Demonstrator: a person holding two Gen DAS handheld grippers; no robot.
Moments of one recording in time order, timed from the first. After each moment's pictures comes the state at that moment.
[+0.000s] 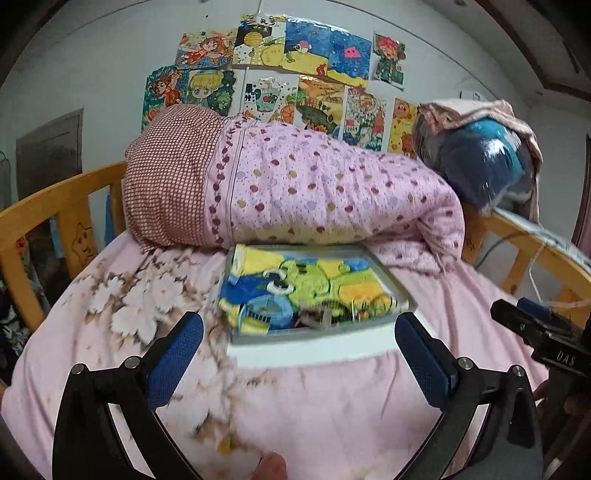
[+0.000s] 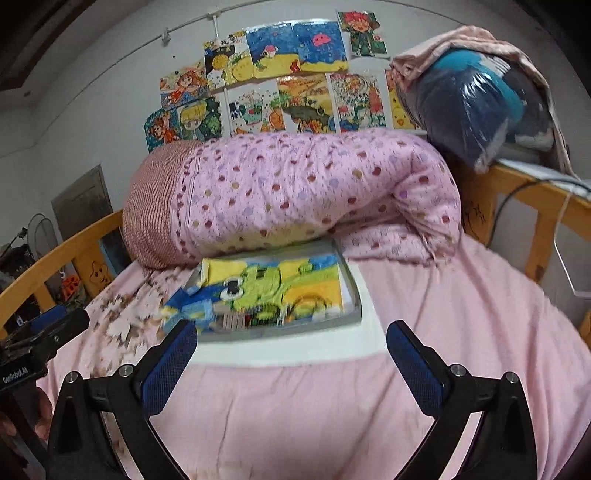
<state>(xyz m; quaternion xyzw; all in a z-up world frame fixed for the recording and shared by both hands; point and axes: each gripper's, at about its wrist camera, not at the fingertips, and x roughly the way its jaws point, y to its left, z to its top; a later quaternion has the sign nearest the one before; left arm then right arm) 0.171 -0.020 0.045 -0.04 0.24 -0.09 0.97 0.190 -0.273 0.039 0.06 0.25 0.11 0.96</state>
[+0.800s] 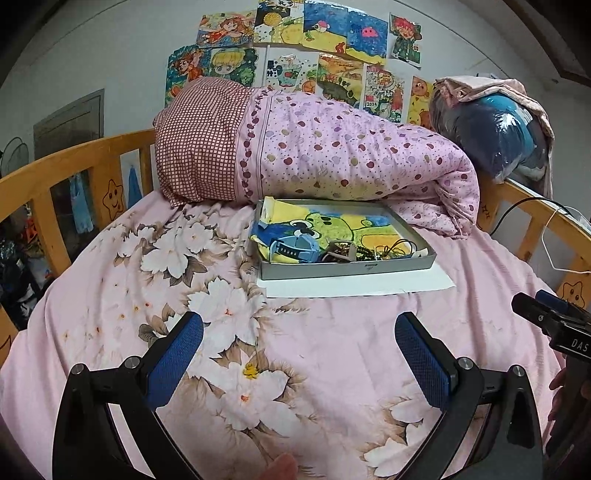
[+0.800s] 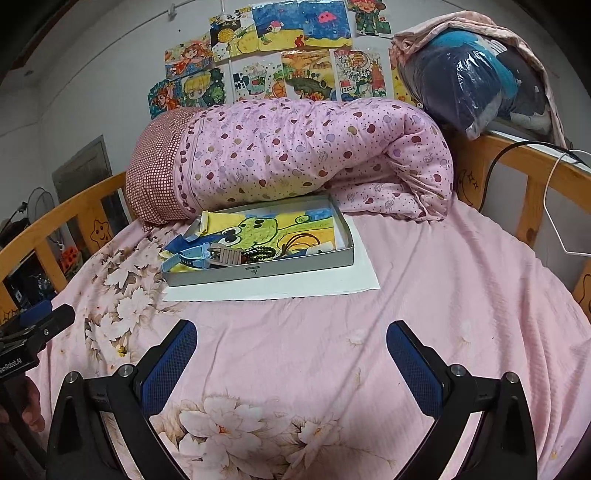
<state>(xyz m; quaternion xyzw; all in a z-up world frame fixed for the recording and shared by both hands) 0.120 -0.003 -0.002 -0.04 0.28 -0.05 0.96 0.151 -0.278 0.000 0.03 0.29 0.12 0.95</state>
